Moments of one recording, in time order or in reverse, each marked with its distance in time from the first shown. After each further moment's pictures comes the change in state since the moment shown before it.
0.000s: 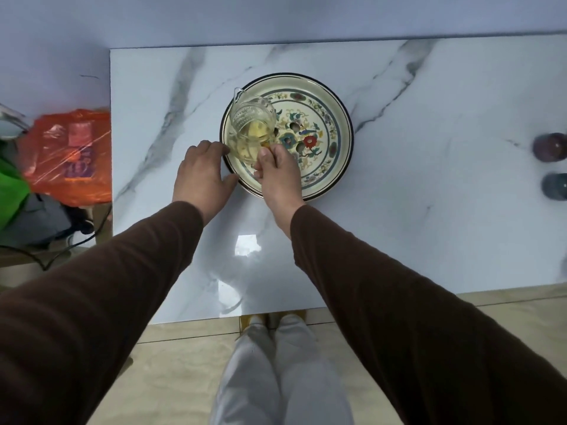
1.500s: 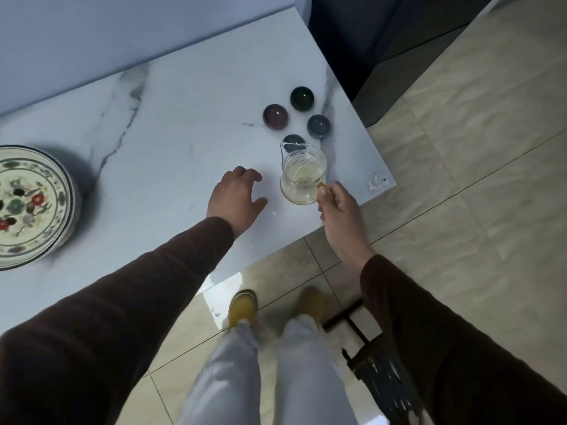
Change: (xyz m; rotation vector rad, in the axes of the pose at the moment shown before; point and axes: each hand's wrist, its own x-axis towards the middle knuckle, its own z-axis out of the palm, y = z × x) left_hand -0.071 0.507 0.210 0.059 -0.316 0.384; right_hand -0.141 0.089 -0.590 -0.114 0.409 0.012
